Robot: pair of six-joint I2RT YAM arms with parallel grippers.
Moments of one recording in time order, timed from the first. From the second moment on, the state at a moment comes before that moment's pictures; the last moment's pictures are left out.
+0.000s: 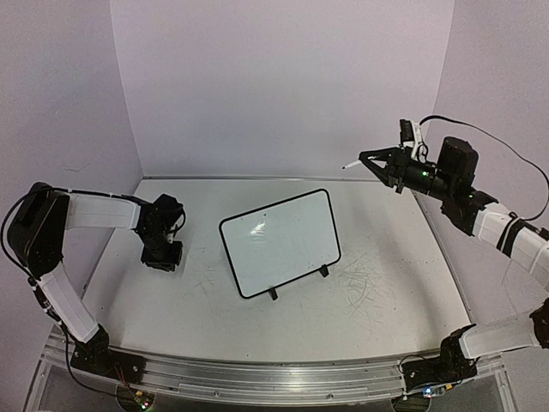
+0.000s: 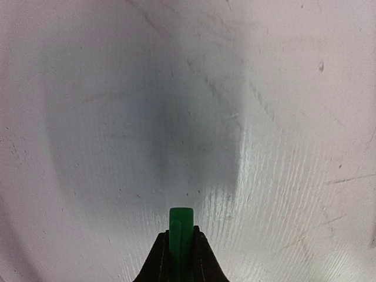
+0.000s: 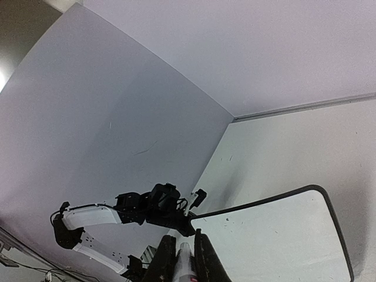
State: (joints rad) left arm -0.45 1.67 0.98 -0.68 -0.08 -0.43; right arm 0.33 1.21 0.99 0.20 -0.66 0.85
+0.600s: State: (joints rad) left arm -0.45 1.77 1.03 -0.80 -0.10 -0.36; right arm 0.33 1.21 0.98 0.20 -0.66 0.84
